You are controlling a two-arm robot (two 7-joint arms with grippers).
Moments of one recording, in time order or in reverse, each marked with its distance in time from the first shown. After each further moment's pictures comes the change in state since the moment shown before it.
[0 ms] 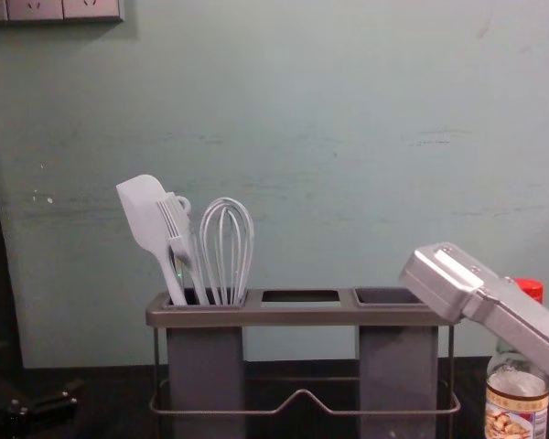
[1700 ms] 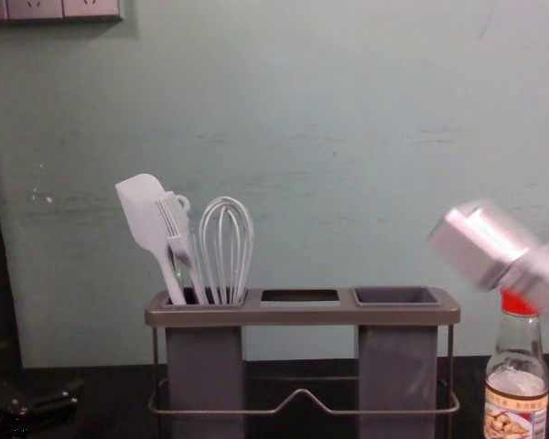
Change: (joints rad) left arm 0.000 0.000 0.000 0.000 0.000 0.000 0.000; right arm -0.095 0.022 0.056 -0.097 -0.028 -0.145 0.009
